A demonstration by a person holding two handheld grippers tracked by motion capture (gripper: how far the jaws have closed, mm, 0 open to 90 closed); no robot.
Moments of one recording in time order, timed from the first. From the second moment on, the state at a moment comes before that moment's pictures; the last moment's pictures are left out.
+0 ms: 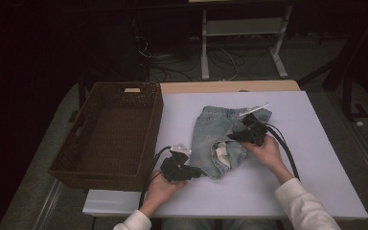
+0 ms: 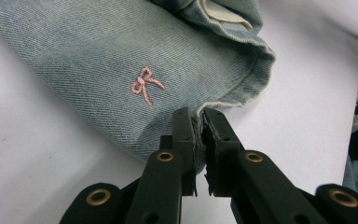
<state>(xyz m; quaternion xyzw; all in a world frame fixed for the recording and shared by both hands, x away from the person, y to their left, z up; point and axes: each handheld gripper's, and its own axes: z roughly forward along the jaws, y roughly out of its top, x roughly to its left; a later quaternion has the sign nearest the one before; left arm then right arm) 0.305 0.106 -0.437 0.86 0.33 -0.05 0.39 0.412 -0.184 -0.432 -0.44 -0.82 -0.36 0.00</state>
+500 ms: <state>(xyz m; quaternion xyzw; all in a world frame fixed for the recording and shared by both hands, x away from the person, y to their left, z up) 0.306 0.107 -0.437 0.86 0.33 -0.05 0.39 0.390 -0.229 -0.388 -0.42 -0.81 -0.40 -0.01</state>
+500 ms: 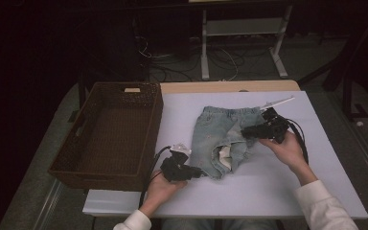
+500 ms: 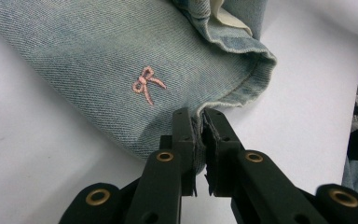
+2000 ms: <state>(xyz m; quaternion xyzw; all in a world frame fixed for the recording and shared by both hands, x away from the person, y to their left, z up) 0.306 0.108 -0.434 0.86 0.33 -0.05 0.39 0.347 -0.255 -0.408 -0.47 -0.78 -0.40 -0.04</state>
